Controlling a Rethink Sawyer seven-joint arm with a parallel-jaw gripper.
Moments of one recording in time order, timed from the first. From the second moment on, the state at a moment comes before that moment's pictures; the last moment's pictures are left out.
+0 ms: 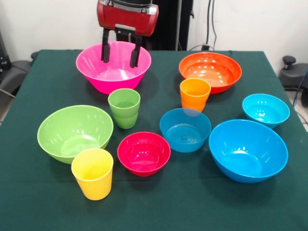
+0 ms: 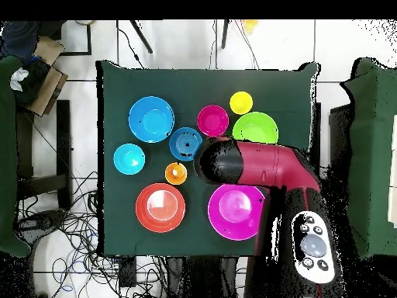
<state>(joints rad) -0.35 -0.79 0.05 1.64 -0.28 0.56 1.74</state>
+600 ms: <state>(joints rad) -0.35 -0.79 0.07 1.64 -0.28 0.57 1.74</state>
